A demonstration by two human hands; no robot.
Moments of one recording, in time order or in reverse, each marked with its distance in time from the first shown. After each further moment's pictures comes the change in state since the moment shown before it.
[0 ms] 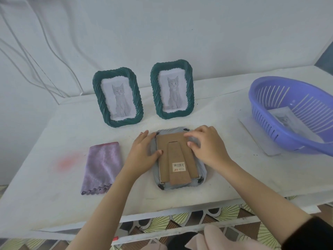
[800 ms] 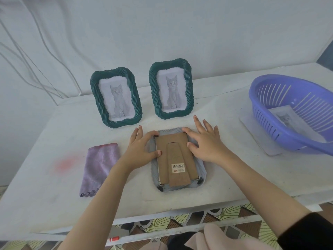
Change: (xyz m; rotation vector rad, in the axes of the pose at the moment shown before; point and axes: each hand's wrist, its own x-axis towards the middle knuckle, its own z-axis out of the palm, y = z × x) left_hand 0.018 -0.003 -0.012 0.055 -0.195 -0.045; right_hand 0.017 0.008 -0.002 -0.222 -0.326 0.015
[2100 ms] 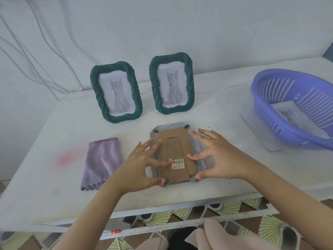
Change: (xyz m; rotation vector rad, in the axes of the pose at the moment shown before) left_hand -0.057 0.005 0.001 0.276 -0.222 0.307; right_hand -0.060 0.013 -0.020 0.147 -0.139 -0.321
